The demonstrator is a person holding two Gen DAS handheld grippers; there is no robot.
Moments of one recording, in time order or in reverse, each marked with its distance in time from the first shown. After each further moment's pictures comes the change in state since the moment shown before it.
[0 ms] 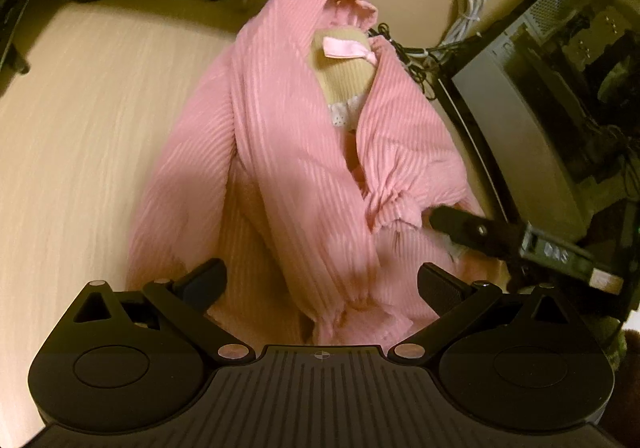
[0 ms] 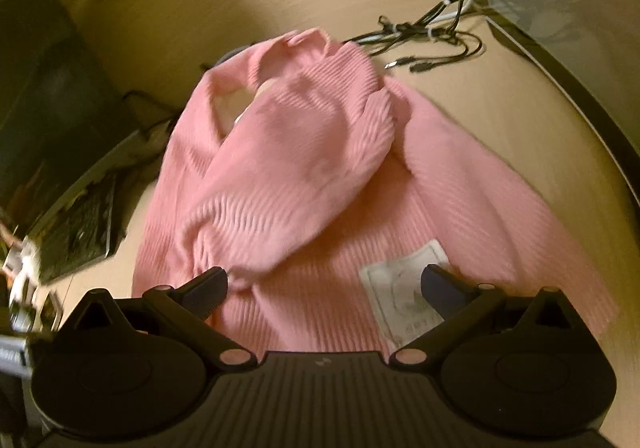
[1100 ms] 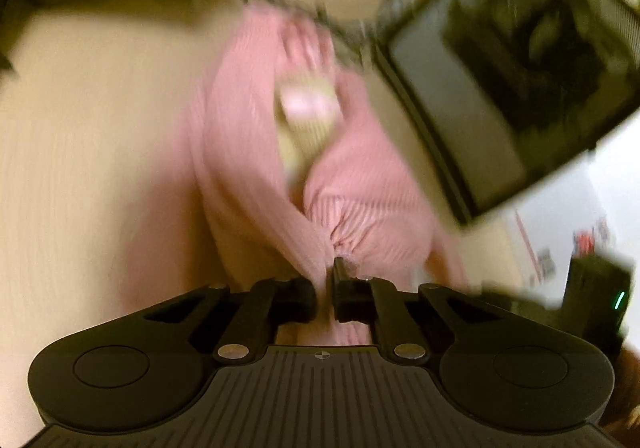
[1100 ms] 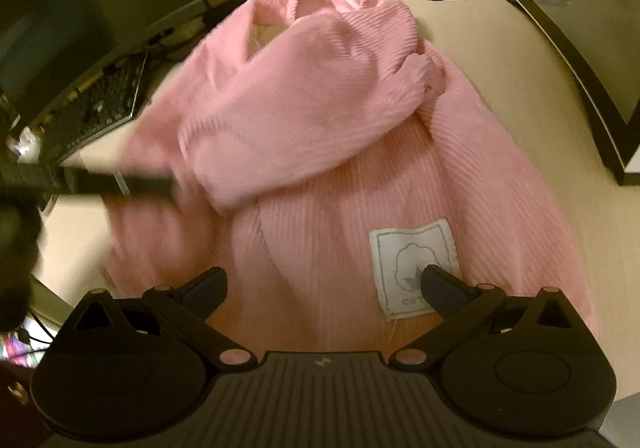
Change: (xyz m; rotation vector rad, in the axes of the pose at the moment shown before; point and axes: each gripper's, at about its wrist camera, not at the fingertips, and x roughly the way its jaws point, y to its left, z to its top) left arm -0.051 -0.008 -0.006 0.063 -0.030 -0.111; right arm -0.070 0.031 -0.083 -0.143 0.176 -0.099
